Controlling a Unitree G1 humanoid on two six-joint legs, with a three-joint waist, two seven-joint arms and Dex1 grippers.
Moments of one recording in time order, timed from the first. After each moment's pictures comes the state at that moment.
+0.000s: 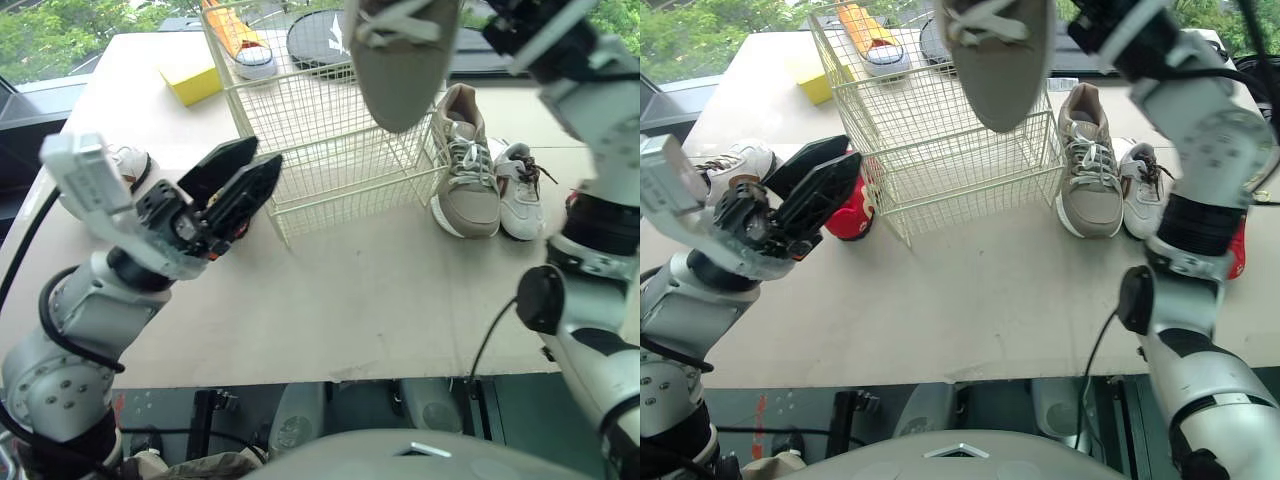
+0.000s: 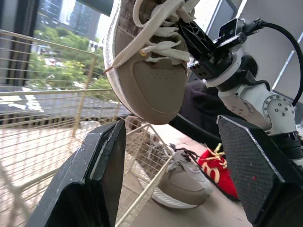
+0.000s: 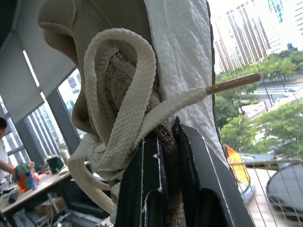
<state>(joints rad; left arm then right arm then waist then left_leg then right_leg) 0.05 0.63 0.51 -0.75 -1.31 0.53 -0.38 -1.11 -0.20 -0.24 0.10 0.81 0.63 0.41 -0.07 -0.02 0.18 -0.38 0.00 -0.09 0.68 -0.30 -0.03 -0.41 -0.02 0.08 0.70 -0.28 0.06</state>
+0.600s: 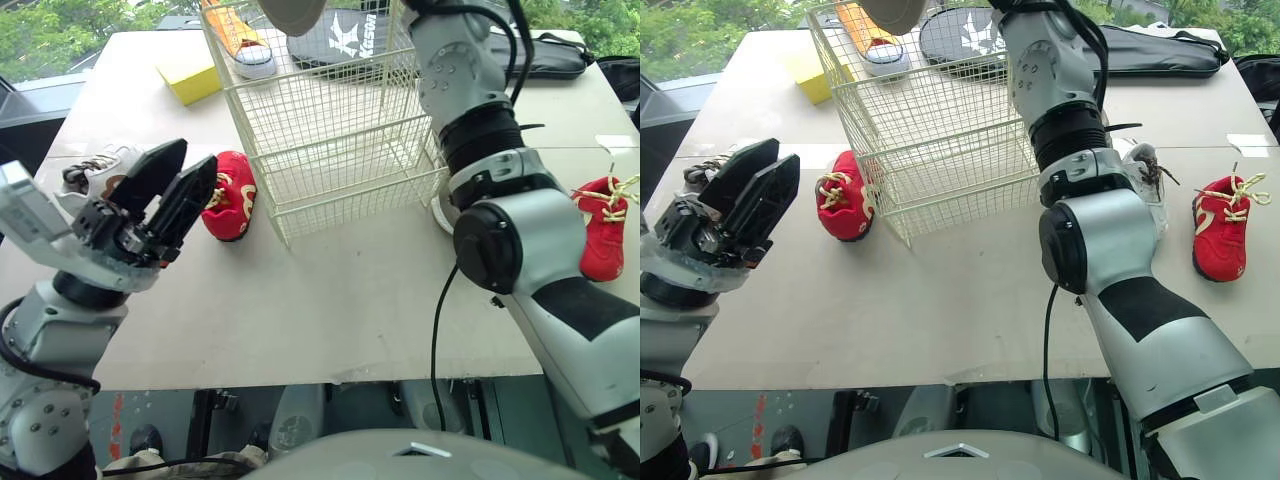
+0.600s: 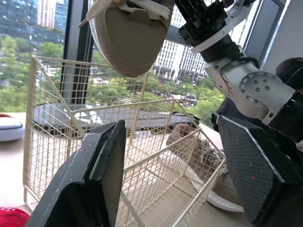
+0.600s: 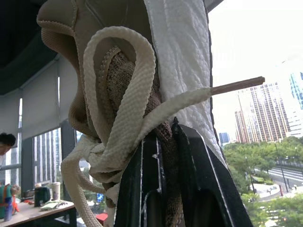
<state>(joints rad) 0.15 0.62 0.60 -0.76 -1.20 0.42 -0.39 -1.57 0.03 -0.28 1.07 0.55 -0.26 0.79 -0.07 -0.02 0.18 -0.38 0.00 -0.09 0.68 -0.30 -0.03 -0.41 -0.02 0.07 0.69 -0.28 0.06</state>
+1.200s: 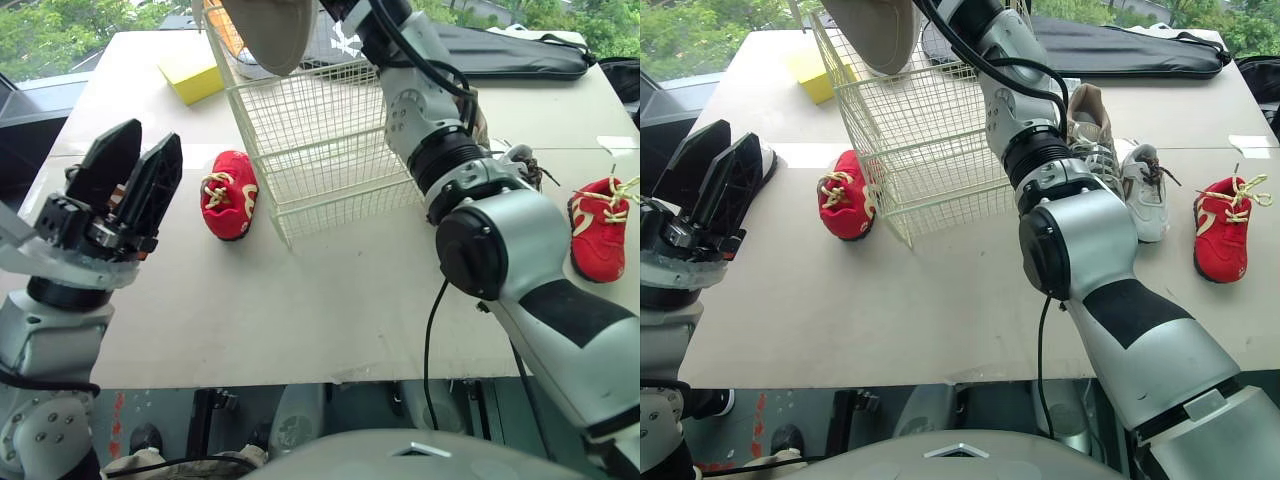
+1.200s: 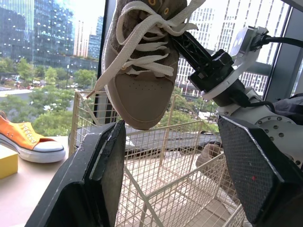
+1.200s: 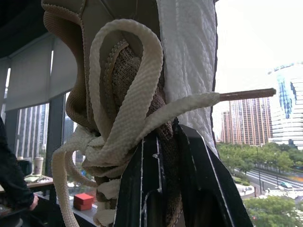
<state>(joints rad) 0.15 0.58 0.62 -0.78 -1.13 0.33 -0.34 -1.57 0.09 -0.31 1.30 0.37 -0.55 0.76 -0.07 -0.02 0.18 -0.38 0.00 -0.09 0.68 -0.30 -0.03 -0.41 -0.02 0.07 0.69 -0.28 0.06</state>
